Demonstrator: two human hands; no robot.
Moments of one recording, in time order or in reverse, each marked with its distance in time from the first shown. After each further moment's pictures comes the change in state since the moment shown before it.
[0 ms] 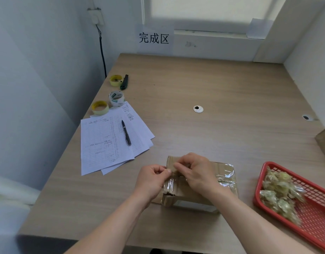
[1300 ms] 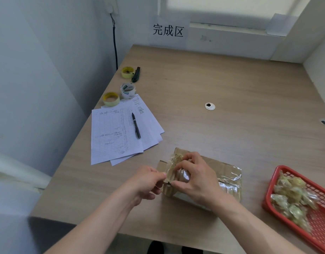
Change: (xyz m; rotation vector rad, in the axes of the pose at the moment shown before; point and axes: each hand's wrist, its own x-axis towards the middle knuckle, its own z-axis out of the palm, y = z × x) left_hand -0.019 0.022 -0.049 0.104 -0.200 -0.370; right_hand -0.020 -0.007 0.023 -0.245 -0.084 -0.169
